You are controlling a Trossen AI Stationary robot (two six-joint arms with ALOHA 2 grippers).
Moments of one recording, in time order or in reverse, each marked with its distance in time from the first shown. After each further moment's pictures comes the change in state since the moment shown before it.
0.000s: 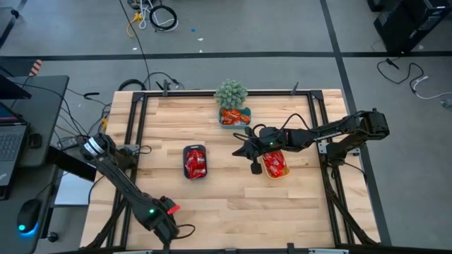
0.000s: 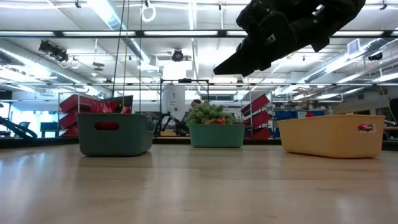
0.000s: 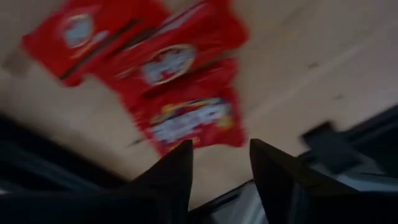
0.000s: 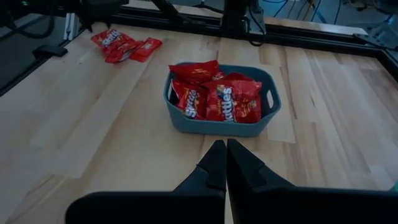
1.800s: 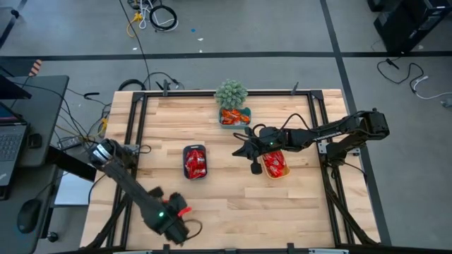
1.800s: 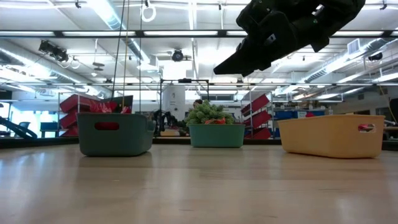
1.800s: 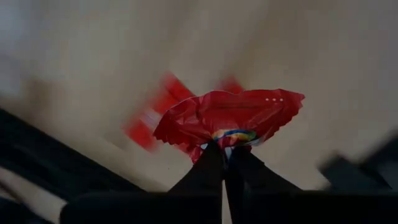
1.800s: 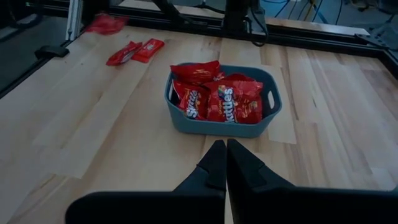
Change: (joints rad) left arm 0.069 0.114 0.317 -0.402 -0.238 0.321; right arm 0.000 0.000 0.000 0.001 -0.007 0.000
